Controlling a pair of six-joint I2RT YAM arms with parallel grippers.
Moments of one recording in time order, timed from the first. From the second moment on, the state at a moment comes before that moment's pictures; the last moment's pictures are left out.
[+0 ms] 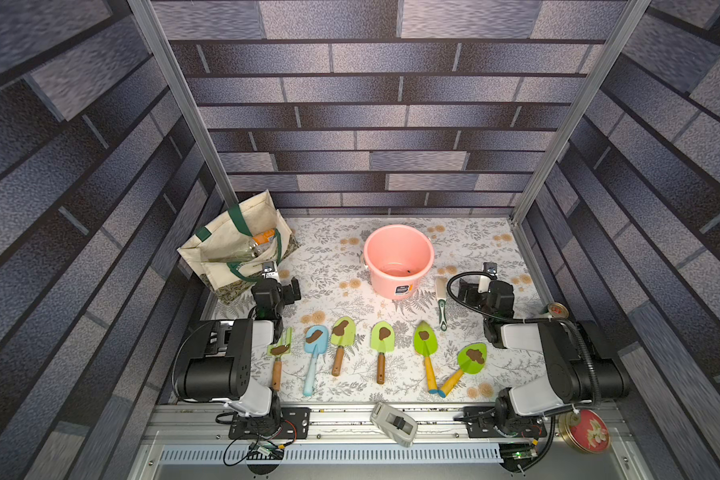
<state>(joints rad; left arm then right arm) 0.05 1.53 0.41 0.69 -0.08 -0.06 0.06 1.51 0.37 0.73 0.08 0.03</state>
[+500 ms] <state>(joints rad) -0.03 1.26 0.73 0.15 -0.09 -0.15 0.06 1.14 0.77 0.04 0.08 0.20</state>
